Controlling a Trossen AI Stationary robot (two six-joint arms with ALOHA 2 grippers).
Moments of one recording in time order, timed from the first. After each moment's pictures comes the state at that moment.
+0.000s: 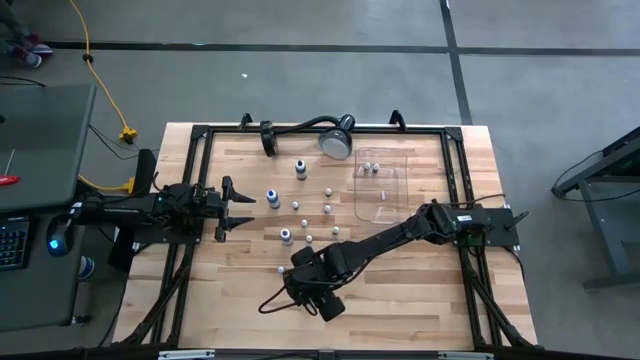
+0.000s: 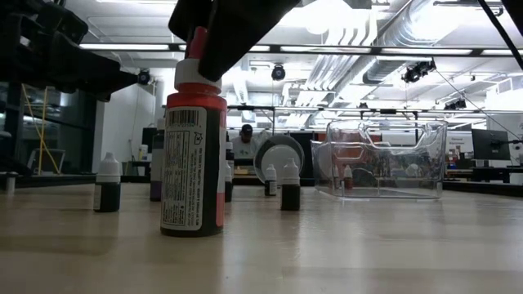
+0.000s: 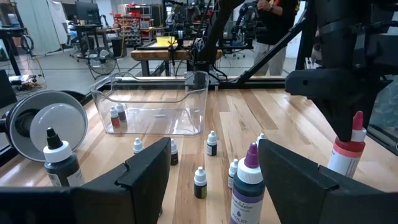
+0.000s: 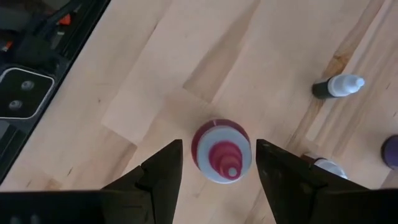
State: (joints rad) left arm -0.02 0.05 0.02 0.00 -0.01 0.02; right arm 0.37 2.34 2.18 -1.00 -0.08 -0.13
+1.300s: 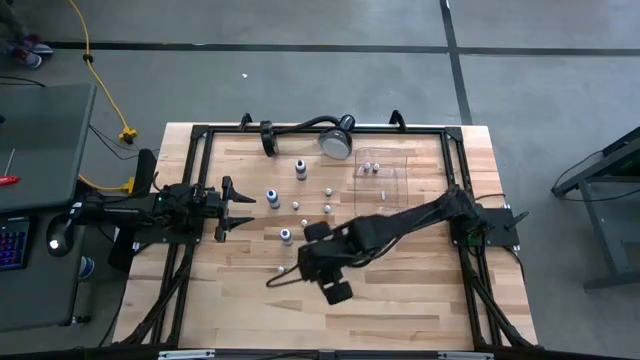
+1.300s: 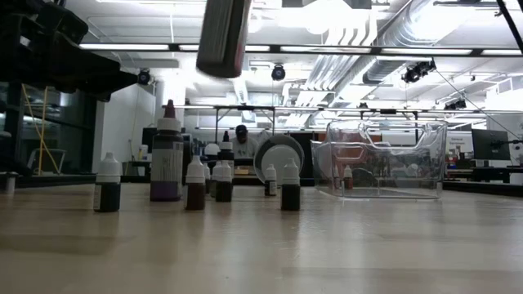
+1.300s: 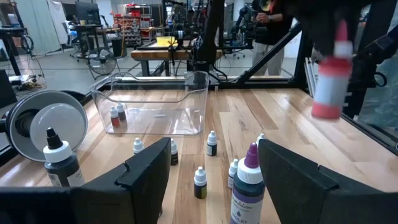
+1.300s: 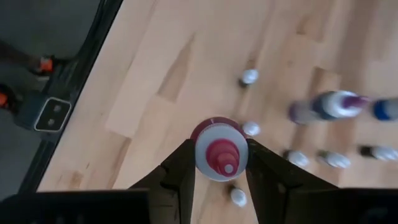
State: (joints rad) left arm -0.02 0.05 0.02 0.00 -0.01 0.02; right arm 0.34 2.10 2.18 -1.11 0.03 0.01
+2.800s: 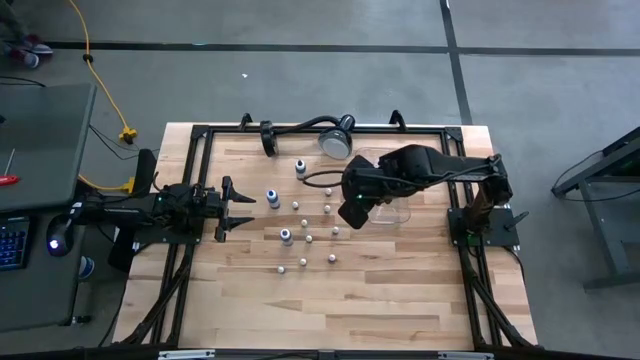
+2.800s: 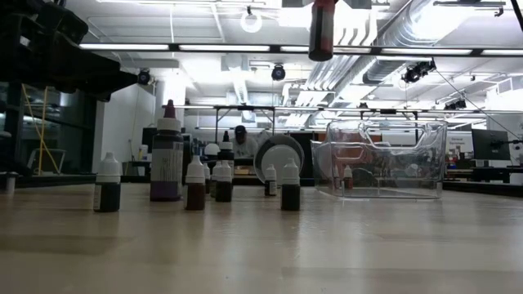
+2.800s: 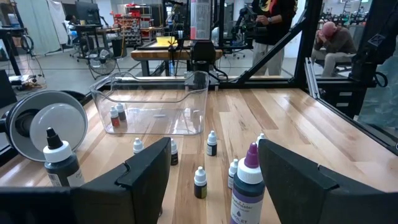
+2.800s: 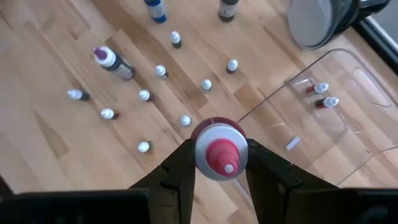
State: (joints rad) left arm -0.02 0.05 0.02 0.00 -0.01 0.02; right arm 0.12 1.82 2.18 -1.57 0.27 0.79
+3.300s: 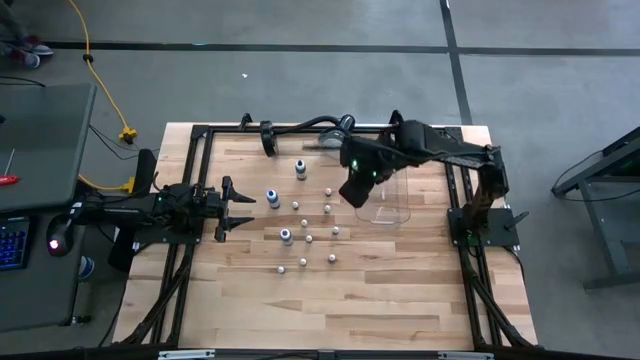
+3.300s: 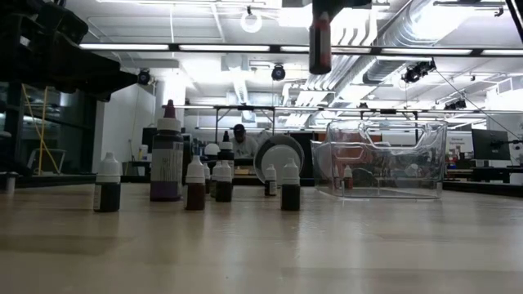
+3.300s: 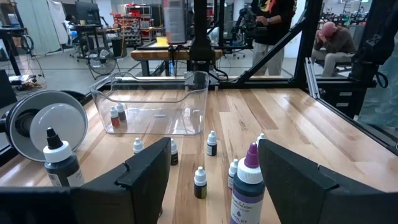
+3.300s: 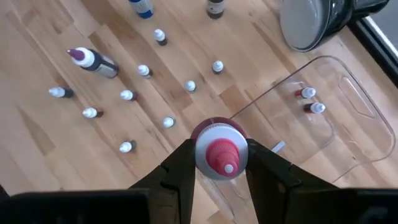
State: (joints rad) left arm -0.02 0.05 0.02 0.00 -0.01 0.02; right arm -0.07 1.82 2.18 -1.57 0.15 0.60
